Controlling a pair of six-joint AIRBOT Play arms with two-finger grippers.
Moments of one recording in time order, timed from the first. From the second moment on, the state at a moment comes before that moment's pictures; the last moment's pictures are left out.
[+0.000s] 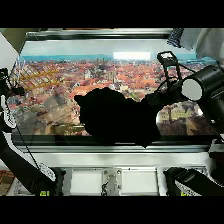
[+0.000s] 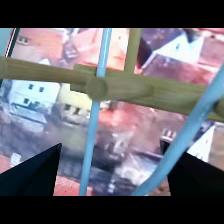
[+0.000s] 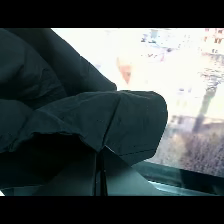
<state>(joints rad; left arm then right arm) 0.52 -2.13 1.90 1.89 -0.81 -1.55 0.47 -1.10 1.40 -1.66 1.47 1.84</state>
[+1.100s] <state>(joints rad) 0.52 -2.13 1.89 1.89 -0.83 -1.62 0.47 -1.10 1.40 -1.66 1.47 1.84</state>
